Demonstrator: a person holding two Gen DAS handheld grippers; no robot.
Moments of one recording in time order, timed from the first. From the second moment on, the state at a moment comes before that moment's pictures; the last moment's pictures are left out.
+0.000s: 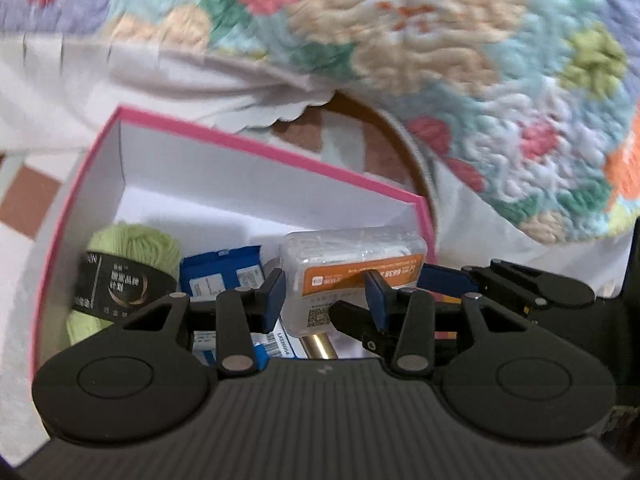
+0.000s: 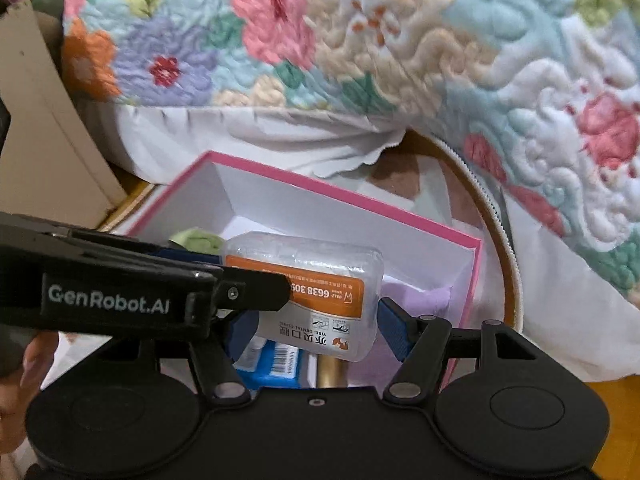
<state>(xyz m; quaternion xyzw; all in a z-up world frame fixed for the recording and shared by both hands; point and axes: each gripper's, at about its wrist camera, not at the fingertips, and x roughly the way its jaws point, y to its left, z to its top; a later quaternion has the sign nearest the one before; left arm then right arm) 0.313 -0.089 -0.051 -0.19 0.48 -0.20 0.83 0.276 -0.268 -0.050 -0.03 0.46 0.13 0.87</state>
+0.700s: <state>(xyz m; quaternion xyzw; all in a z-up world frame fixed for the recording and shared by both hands) 0.345 -0.106 -0.113 -0.28 0.51 -0.18 0.79 0.303 -0.269 -0.095 -0.08 0.48 0.07 0.87</state>
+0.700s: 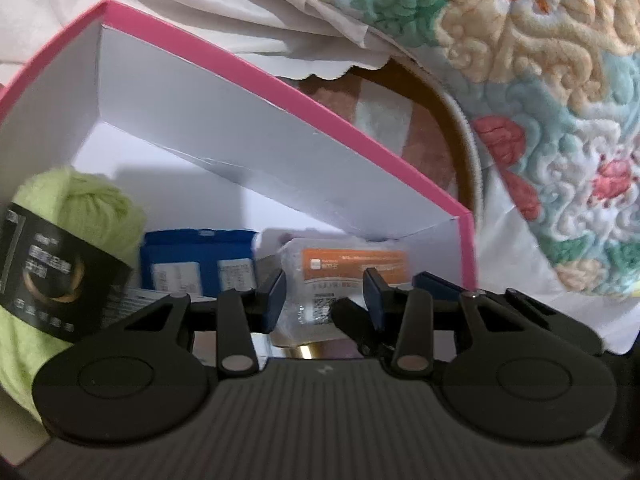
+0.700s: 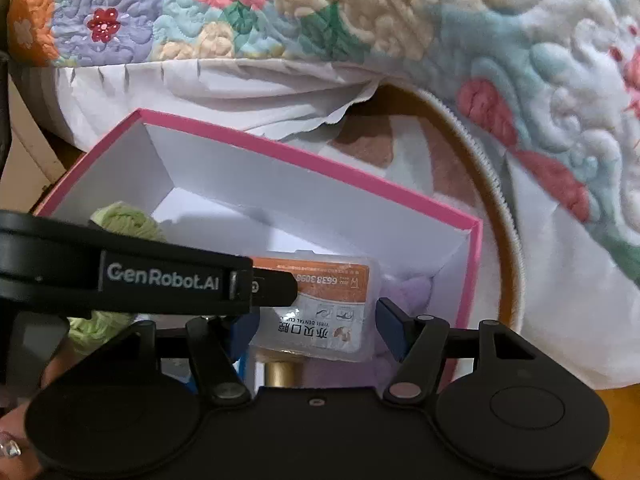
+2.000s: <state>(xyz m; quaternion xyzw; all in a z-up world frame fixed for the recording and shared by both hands) 0.173 -0.082 0.076 0.03 0.50 -0.18 0.85 0.097 -0.279 0.060 -0.04 0.36 0.24 0.90</state>
